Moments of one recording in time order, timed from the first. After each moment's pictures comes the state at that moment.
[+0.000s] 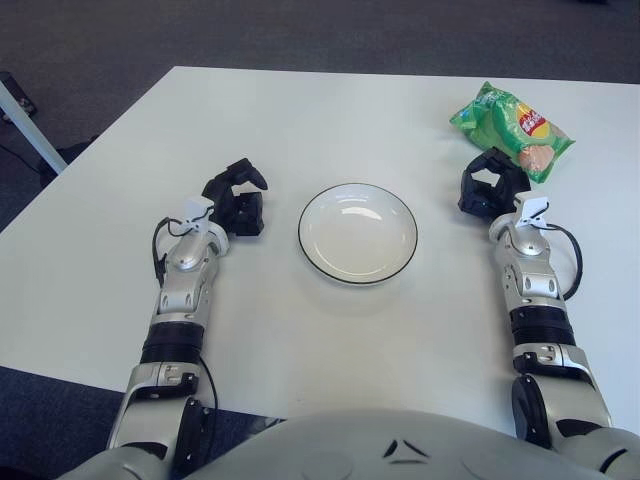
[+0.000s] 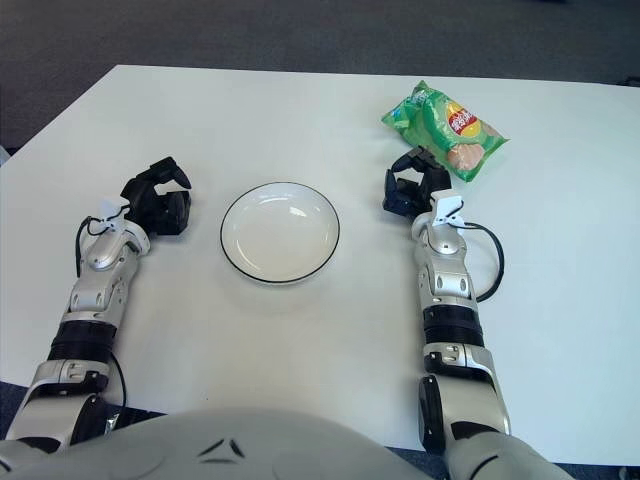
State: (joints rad) left arm -0.20 0.19 0.11 0.26 -0.17 -0.13 -0.23; right arm -0.32 -0.22 -0.18 0.33 0.06 -0.04 -0.05
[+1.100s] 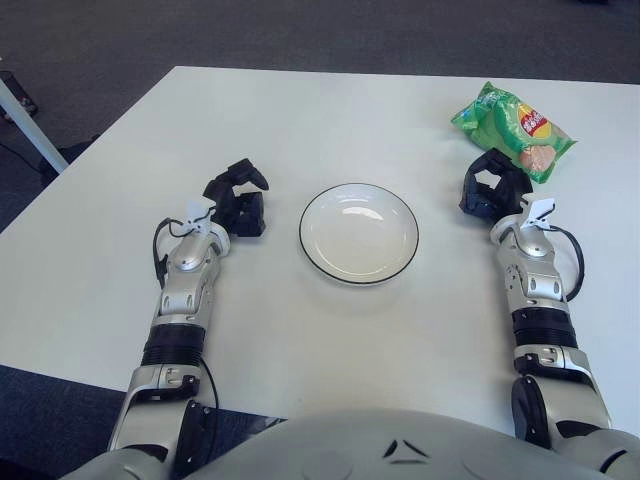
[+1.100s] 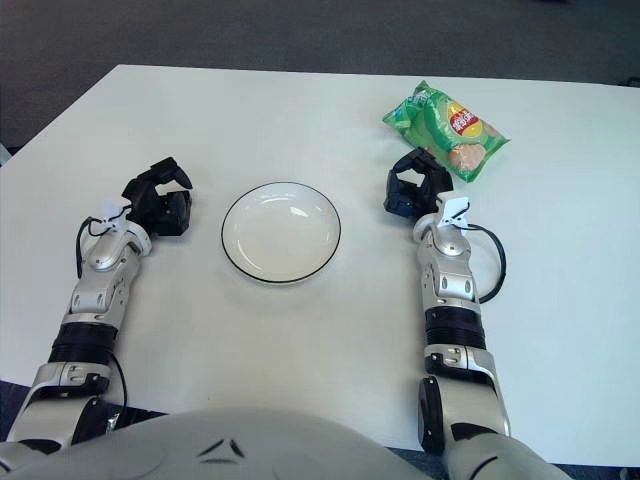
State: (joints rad) left arm -0.20 0.18 0.10 0.25 -0.15 -0.13 -0.22; right arm -0.30 -0.21 -0.20 0.26 0.15 0.05 0.06
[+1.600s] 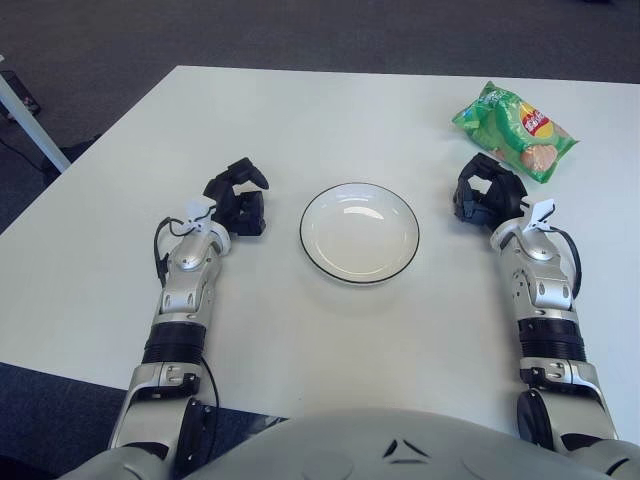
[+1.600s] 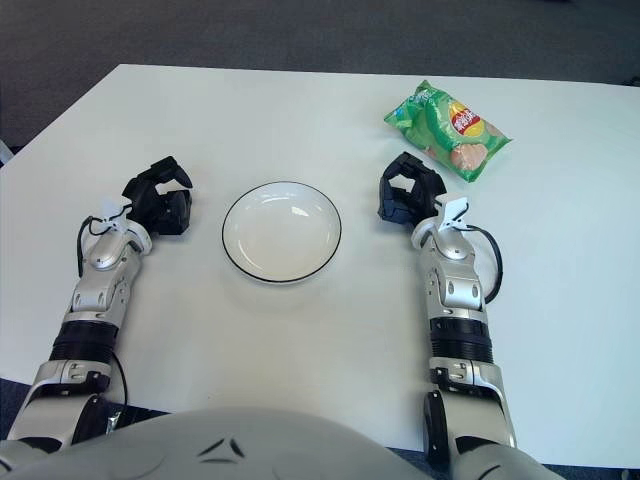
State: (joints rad) left arm -0.21 0.18 0.10 0.27 -0.15 -0.14 -0.21; right arm -0.26 -0.25 -0.17 0.14 0.14 0.15 0.14
